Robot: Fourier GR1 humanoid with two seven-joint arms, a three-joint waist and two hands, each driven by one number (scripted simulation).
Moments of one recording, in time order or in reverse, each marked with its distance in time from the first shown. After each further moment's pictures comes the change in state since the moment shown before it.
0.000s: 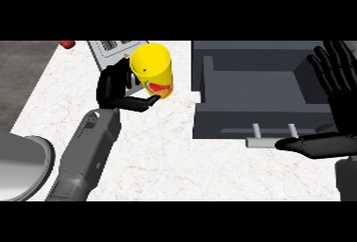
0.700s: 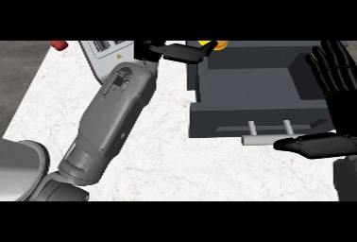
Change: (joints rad) left arm -0.354 -0.034 -0.233 -0.084 0.105 0.329 0.431; right arm 0.000 0.006 0.005 0.010 0.007 0.006 -0.025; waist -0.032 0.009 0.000
